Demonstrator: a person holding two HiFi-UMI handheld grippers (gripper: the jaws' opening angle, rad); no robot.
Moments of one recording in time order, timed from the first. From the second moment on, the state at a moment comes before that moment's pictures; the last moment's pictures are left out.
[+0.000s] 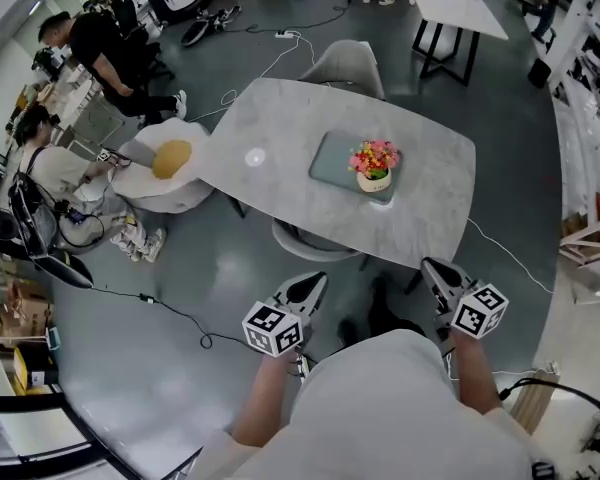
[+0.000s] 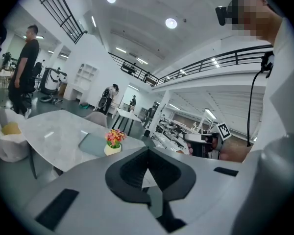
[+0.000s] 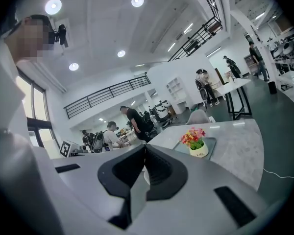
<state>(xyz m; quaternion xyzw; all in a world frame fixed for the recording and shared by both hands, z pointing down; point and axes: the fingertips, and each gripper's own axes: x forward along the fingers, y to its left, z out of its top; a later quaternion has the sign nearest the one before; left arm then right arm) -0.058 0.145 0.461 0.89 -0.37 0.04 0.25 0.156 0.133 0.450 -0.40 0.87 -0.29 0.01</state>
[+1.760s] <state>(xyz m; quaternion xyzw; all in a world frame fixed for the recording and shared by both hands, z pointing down) -0.024 -0.028 0.526 0.83 -0.44 0.08 0.32 0.162 -0.106 0.567 -0.29 0.90 -0.28 -0.19</state>
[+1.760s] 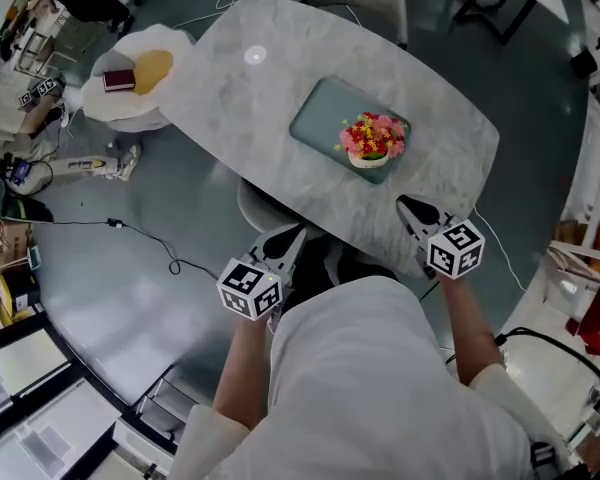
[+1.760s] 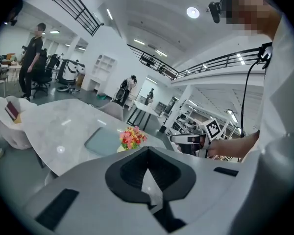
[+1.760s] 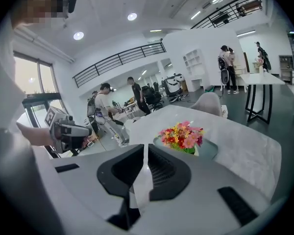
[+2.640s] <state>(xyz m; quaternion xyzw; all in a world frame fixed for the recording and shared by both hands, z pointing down) -0.064 -0.038 0.556 0.79 -0.48 0.07 0.37 0.108 -0.185 0.729 -0.13 0.87 -0.12 -0.46</state>
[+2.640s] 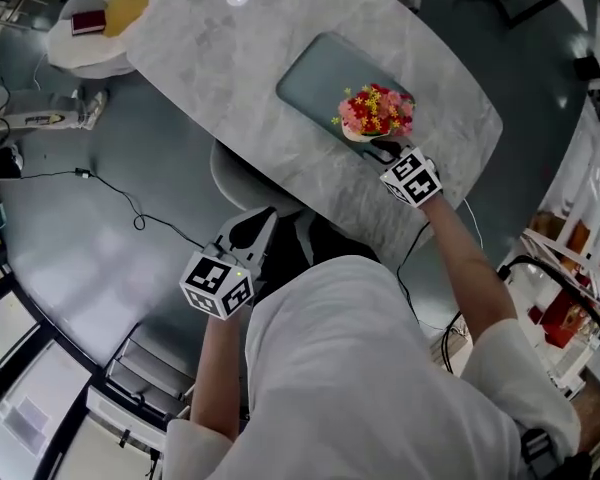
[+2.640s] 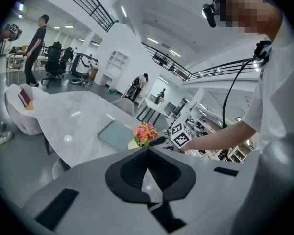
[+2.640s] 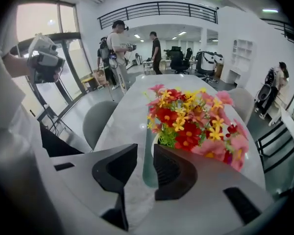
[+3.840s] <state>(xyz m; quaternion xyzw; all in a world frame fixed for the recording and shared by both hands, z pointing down) -0.102 -0.013 0.573 0.75 -0.52 0.05 0.40 0.091 -0.207 0.781 -0.10 0.81 0.07 -0.57</state>
